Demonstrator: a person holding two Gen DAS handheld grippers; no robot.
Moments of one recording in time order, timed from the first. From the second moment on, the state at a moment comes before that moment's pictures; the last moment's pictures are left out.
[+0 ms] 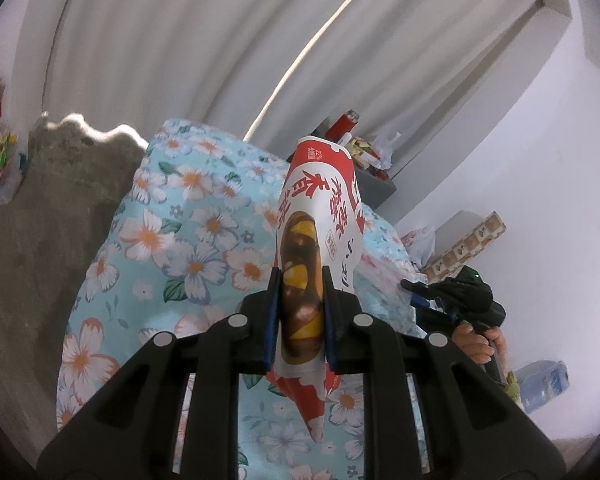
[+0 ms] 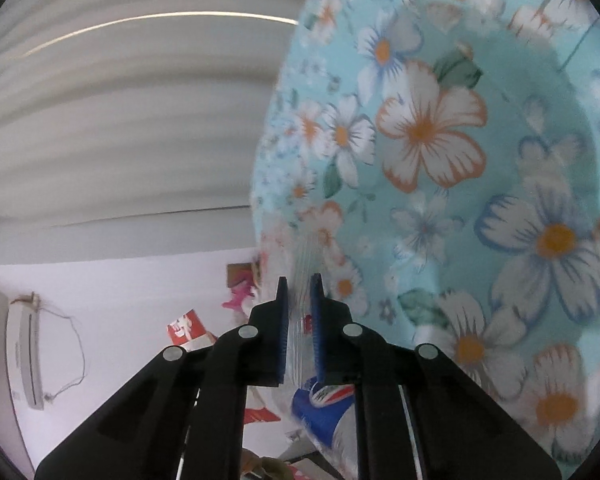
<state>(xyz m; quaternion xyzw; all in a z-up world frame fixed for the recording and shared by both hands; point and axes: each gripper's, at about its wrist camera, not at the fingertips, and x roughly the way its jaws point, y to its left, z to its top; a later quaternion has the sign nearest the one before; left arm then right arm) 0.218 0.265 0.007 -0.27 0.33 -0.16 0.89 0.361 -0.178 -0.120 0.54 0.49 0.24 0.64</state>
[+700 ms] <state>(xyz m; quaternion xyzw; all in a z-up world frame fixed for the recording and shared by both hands) 0.204 0.181 0.060 -0.18 0.28 -0.23 0.92 0.239 -0.279 -0.065 0.59 0.35 0.26 0.68</state>
